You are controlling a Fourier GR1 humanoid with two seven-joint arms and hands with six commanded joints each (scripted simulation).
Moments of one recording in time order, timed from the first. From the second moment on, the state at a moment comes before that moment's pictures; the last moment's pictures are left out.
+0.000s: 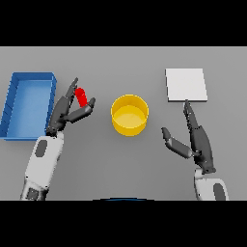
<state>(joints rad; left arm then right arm) -0.35 0.07 -0.03 -1.17 -0.19 0.00 -0.02 0.12 -0.05 0.14 -1.73 0.21 -0.02 -0.10</state>
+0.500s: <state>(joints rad) -0.50 0.03 0.05 -0.94 -0.15 0.03 -0.14 0.13 -0.05 0.13 -1.74 0.20 -0.01 -0.09</state>
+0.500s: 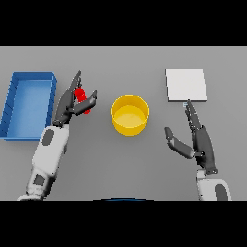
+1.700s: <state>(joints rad) -0.56 0.03 0.06 -1.00 -0.07 0.03 -0.17 0.12 -0.05 0.13 -1.74 0.21 -0.02 -0.10</state>
